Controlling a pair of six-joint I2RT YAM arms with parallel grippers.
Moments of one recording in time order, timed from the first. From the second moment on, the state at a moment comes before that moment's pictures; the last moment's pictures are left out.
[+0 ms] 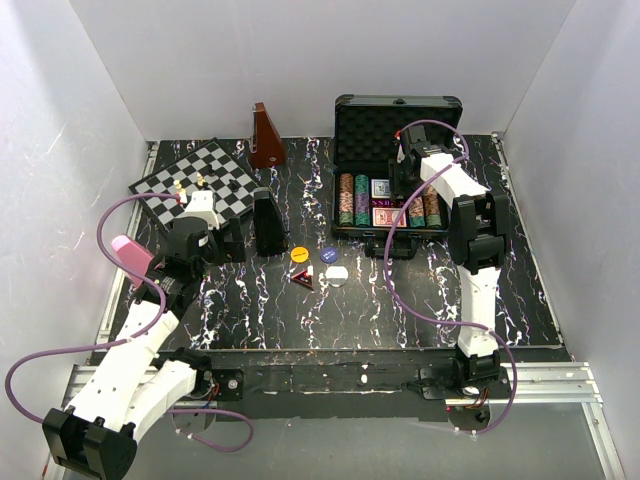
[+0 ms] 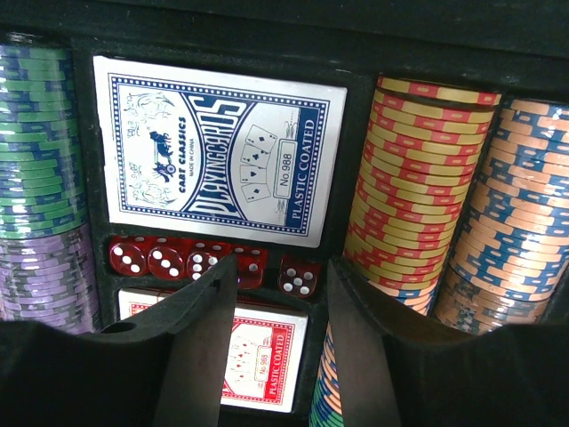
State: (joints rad) left arm -0.33 0.82 0.77 -0.45 -0.22 -0.21; right arm 0.24 2.23 1.87 -0.71 0.01 0.14
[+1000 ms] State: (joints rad) left arm -0.33 0.82 0.77 -0.45 -0.22 -0.21; right arm 0.25 2.23 1.85 -0.73 -0.04 0.17
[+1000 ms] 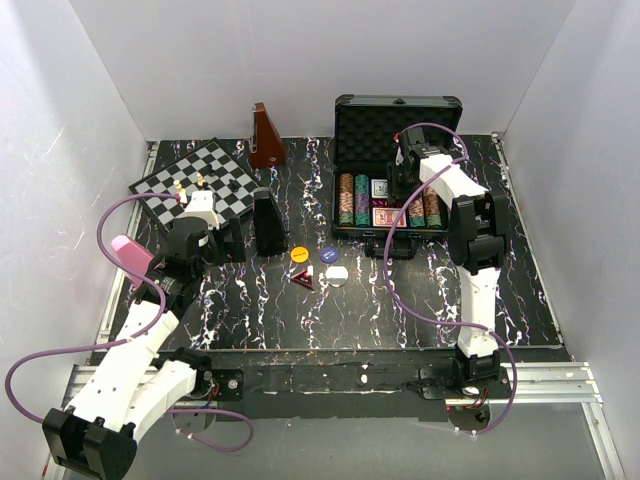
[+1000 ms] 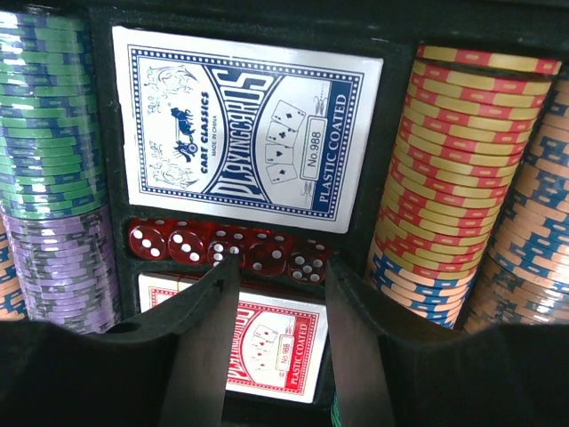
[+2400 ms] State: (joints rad) left arm -0.33 0.81 0.77 -0.43 -0.19 -0.18; right arm 0.43 1.70 1.66 -0.76 0.09 0.15
